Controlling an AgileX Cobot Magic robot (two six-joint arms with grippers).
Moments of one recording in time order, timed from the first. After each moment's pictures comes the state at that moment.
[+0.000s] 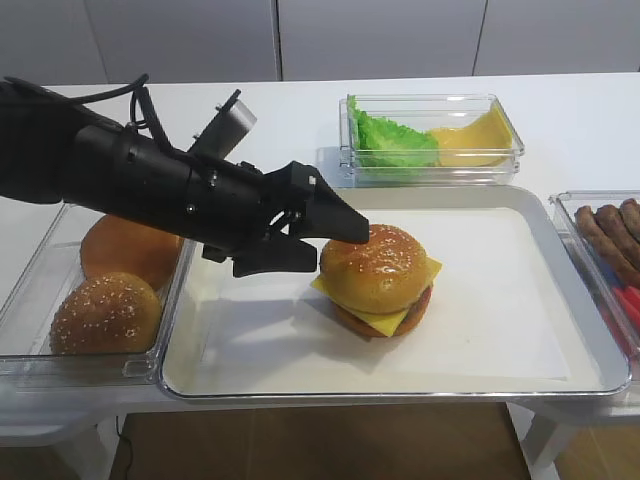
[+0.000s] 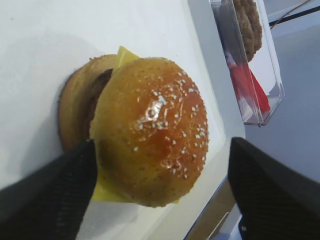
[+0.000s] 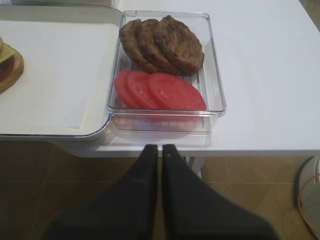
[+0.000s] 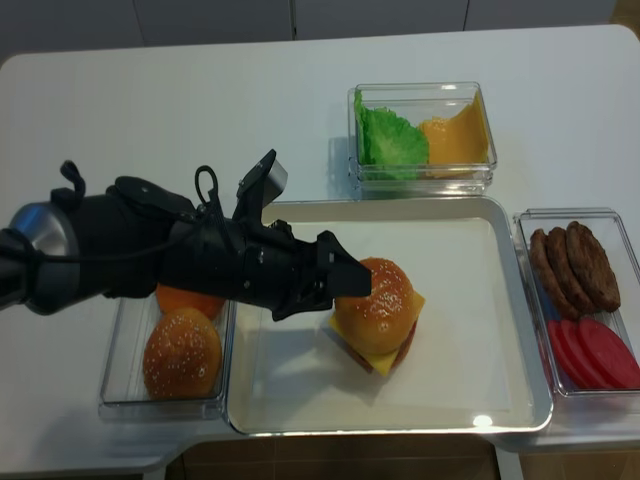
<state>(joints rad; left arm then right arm) -0.42 1.70 -0.97 -1.41 0.80 0.83 0.07 -0.02 -0.47 -0.02 1.14 0.01</state>
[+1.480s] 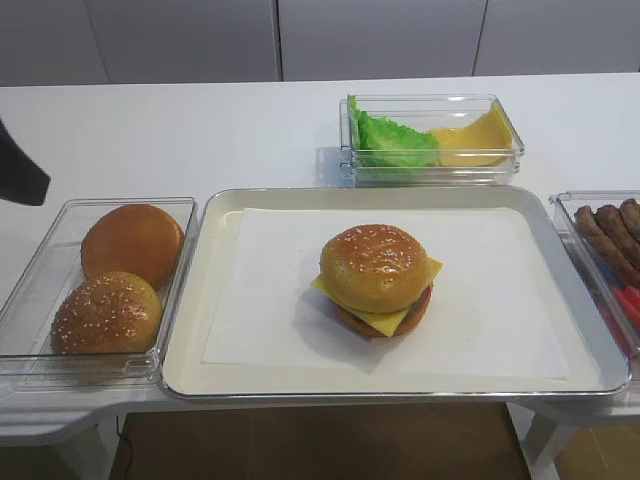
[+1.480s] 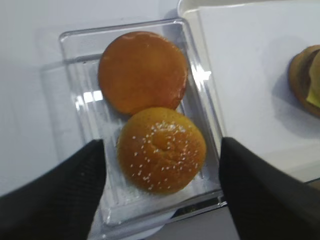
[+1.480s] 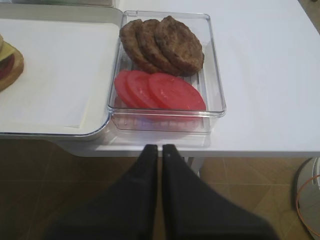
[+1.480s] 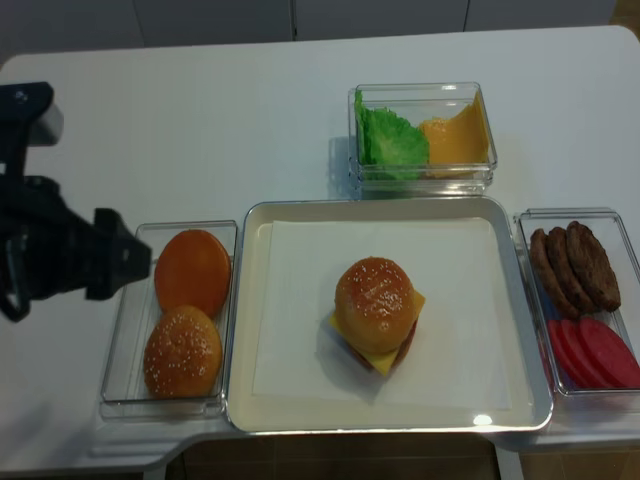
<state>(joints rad) -0.07 1.08 -0.97 -0.26 1.00 0.10 0.07 -0.02 -0.47 -0.02 1.14 0.00</state>
